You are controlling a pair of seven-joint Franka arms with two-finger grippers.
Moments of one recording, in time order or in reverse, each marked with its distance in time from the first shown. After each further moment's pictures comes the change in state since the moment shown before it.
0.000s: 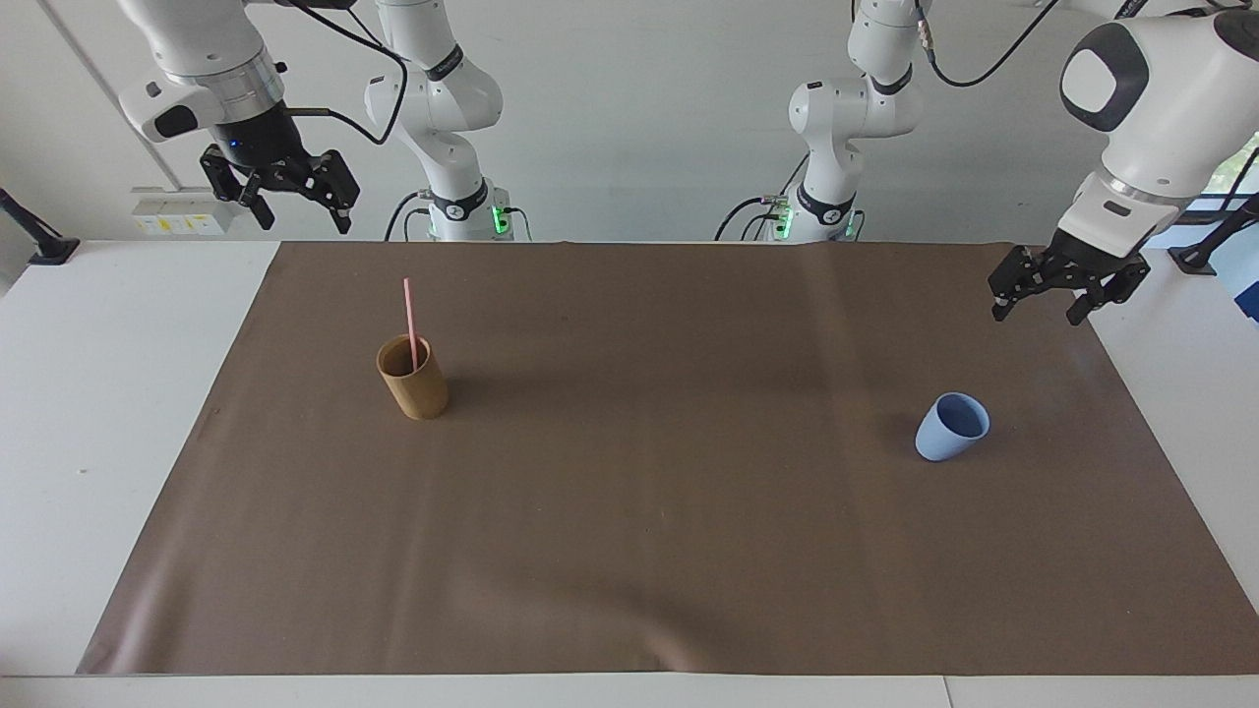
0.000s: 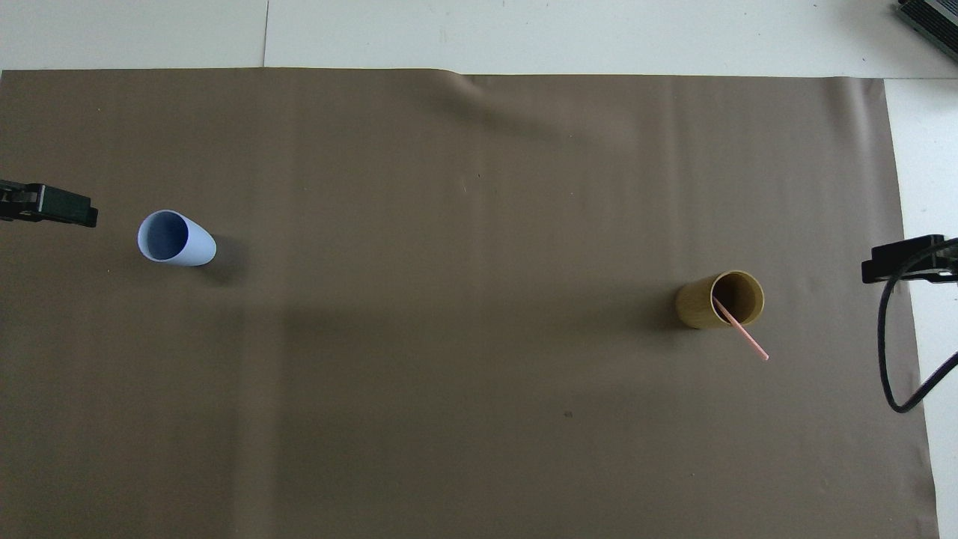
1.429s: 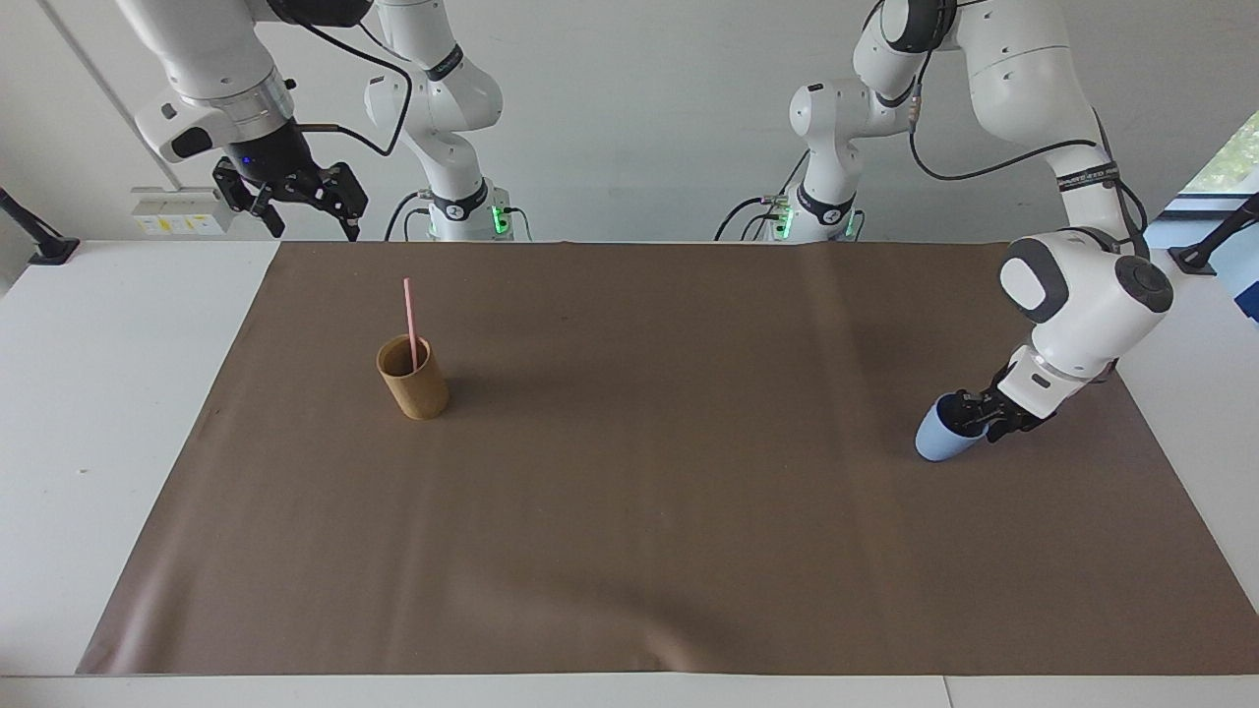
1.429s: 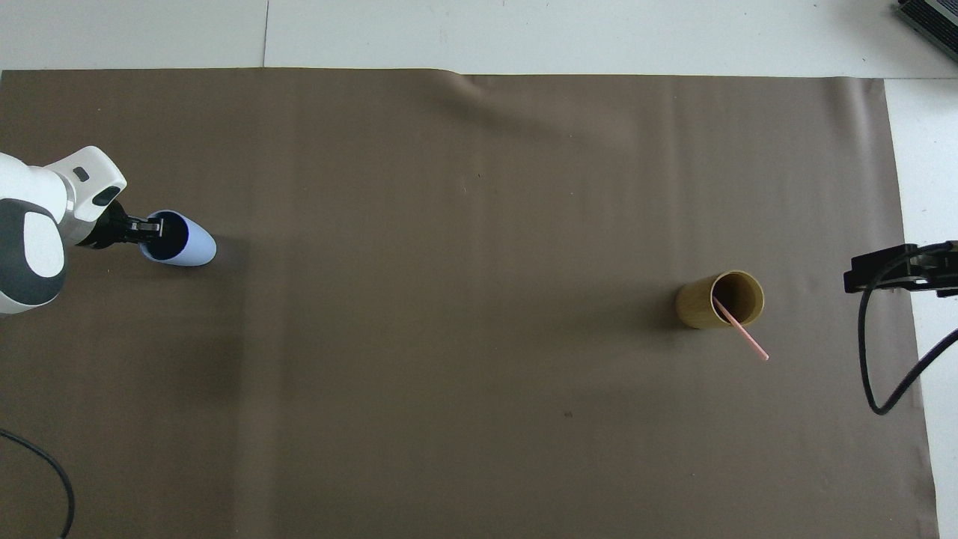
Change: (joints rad) left arm 0.060 0.222 -0.003 -0.272 -0.153 0.440 0.121; right arm 0.020 0.000 0.000 -0.047 0.001 0.000 0.000
